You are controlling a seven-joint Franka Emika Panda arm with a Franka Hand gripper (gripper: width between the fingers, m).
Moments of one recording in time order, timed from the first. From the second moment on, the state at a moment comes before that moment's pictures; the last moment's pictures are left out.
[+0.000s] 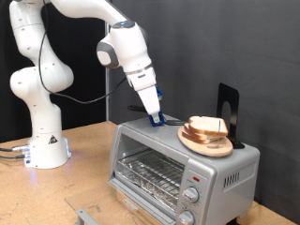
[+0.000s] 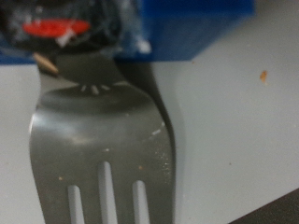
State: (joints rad) arm 0.38 -0.33 0.02 -2.61 0.43 2.52 -0.18
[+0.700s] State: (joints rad) arm 0.39 -0.32 0.02 -2.61 0.45 2.52 -0.18
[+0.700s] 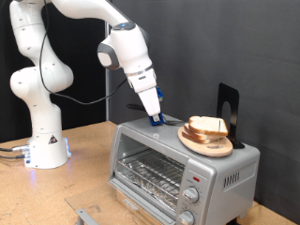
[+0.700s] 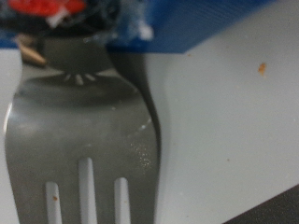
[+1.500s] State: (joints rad) arm 0.39 -0.42 -0.01 -2.58 0.56 2.39 -0.22
